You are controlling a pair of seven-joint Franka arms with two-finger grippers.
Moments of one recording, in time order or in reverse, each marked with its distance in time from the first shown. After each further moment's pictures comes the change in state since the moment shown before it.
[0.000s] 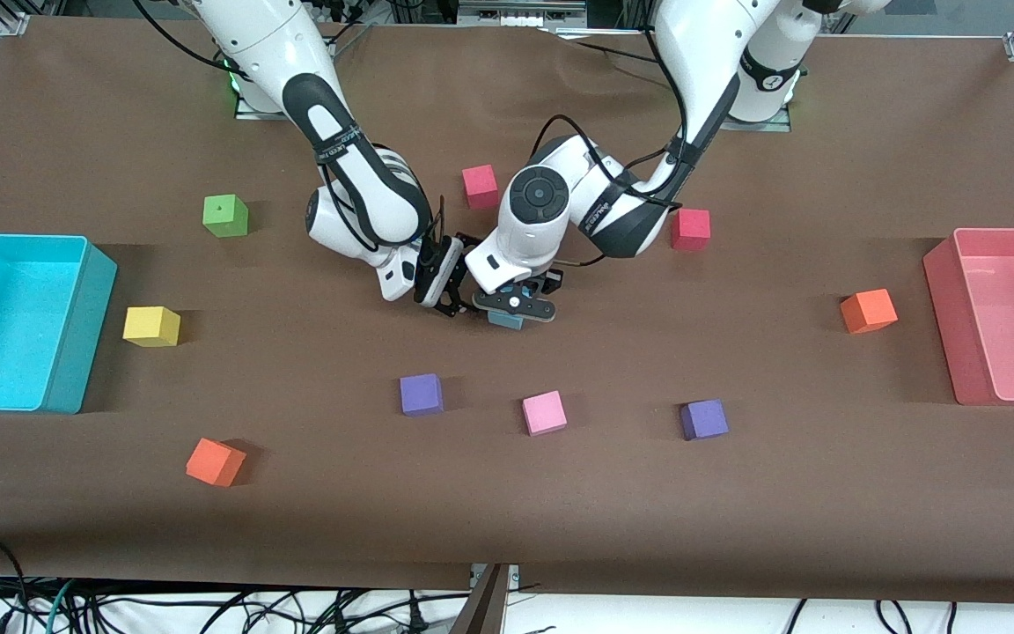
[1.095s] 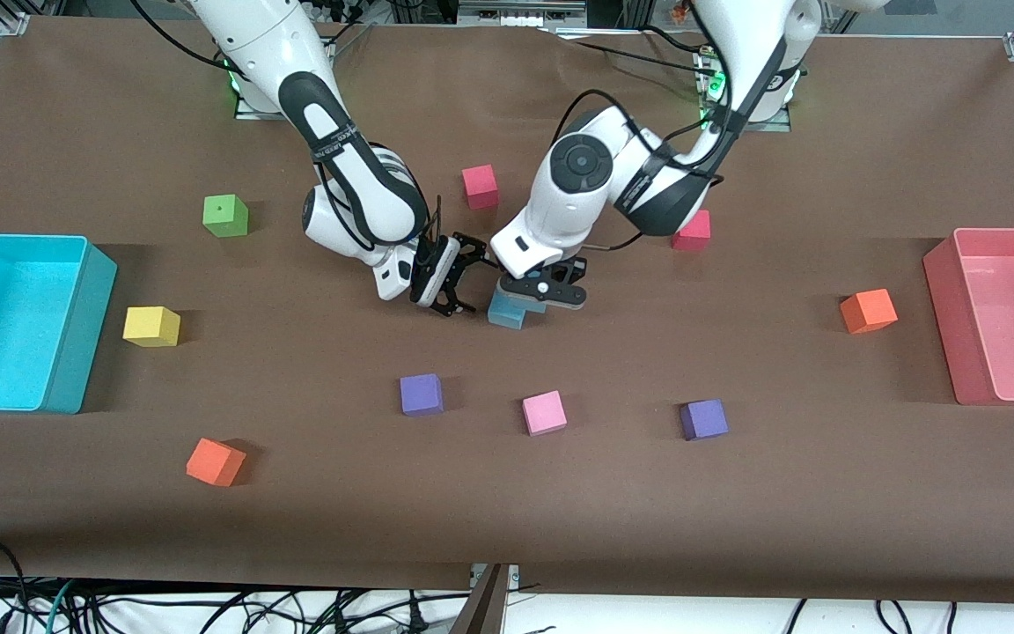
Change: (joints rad) left arm 0.066 -0.118 -0.029 -0.105 0.006 0.036 0.001; right arm -0.003 -0.006 0.000 -0.006 0.000 0.000 0.003
